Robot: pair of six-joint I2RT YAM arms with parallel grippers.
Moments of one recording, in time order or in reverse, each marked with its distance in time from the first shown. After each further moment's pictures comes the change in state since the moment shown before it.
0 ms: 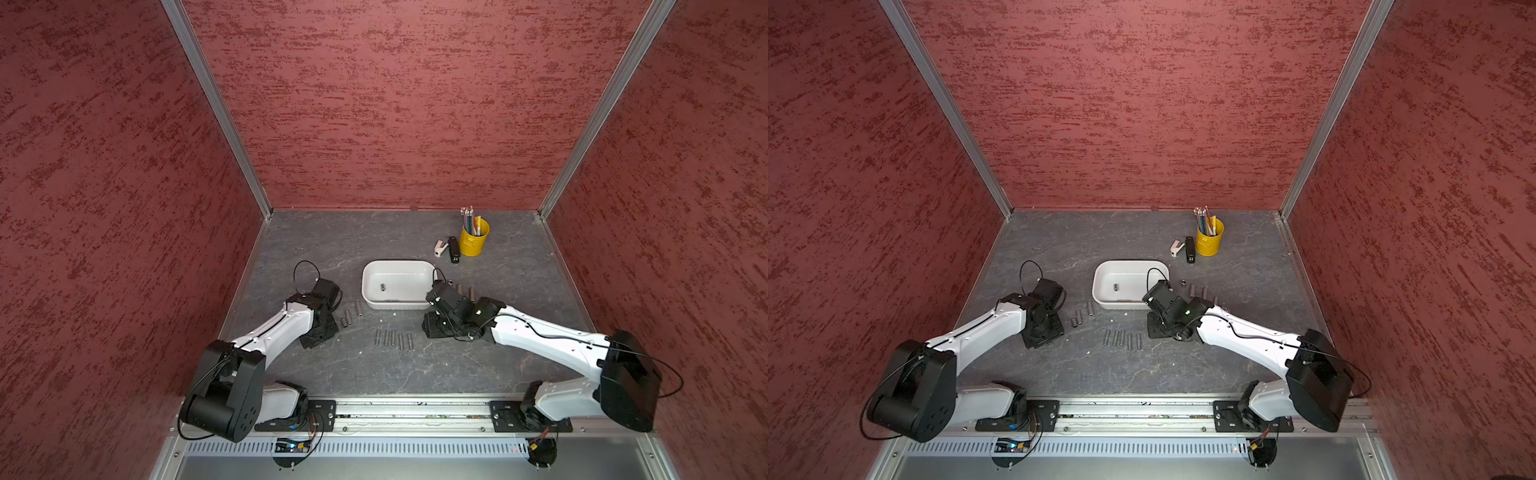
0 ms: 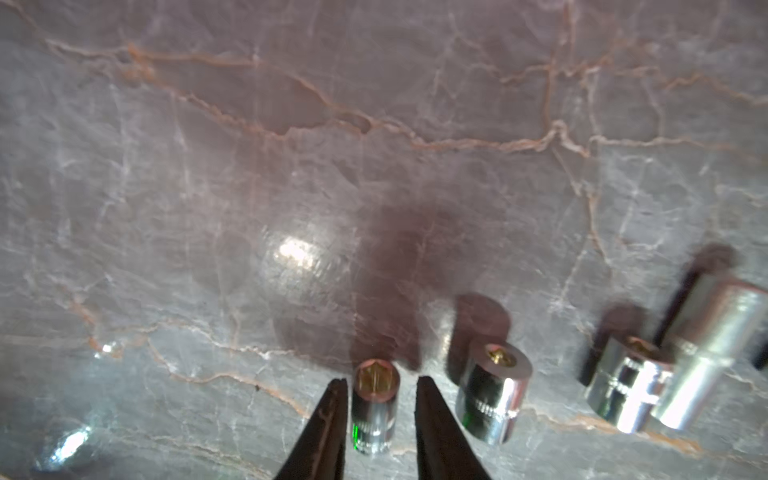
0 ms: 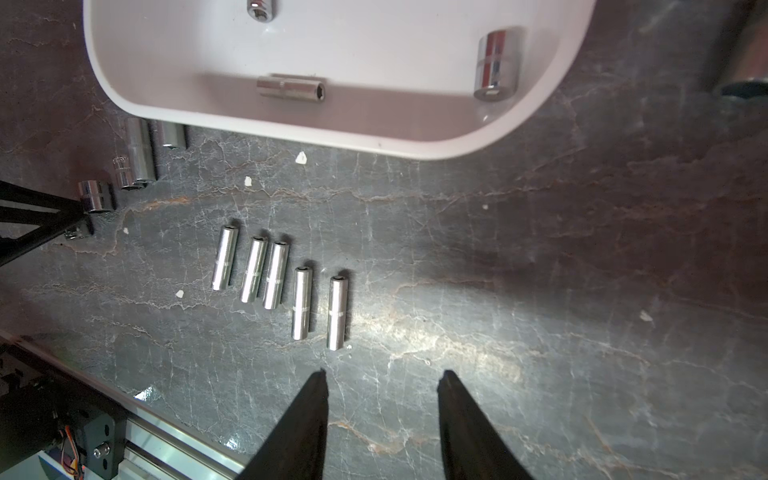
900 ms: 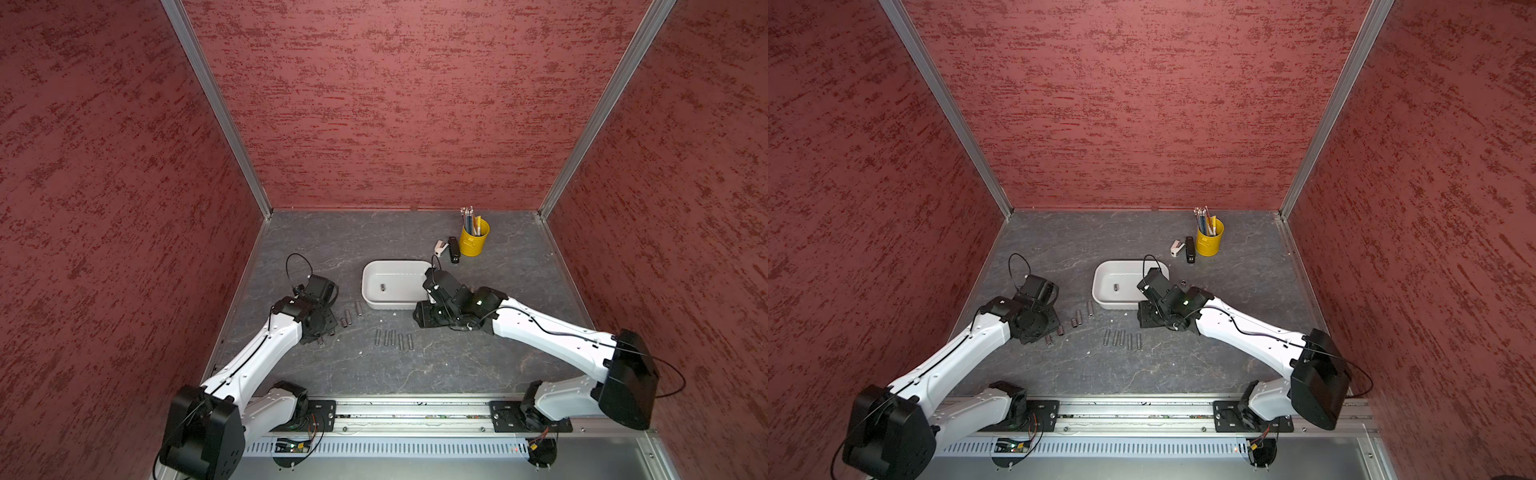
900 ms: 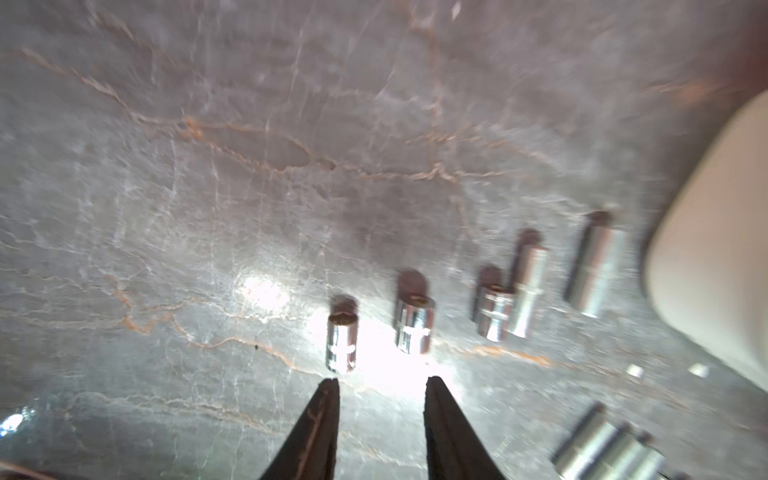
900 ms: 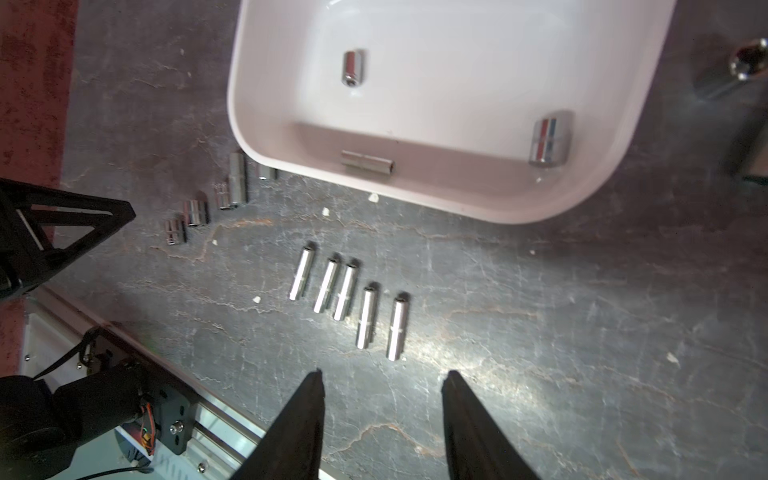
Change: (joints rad) left arm -0.034 -0.241 0.092 -0.117 0.000 -0.022; right arm -0.002 0.039 0.192 -0.050 -0.037 -0.051
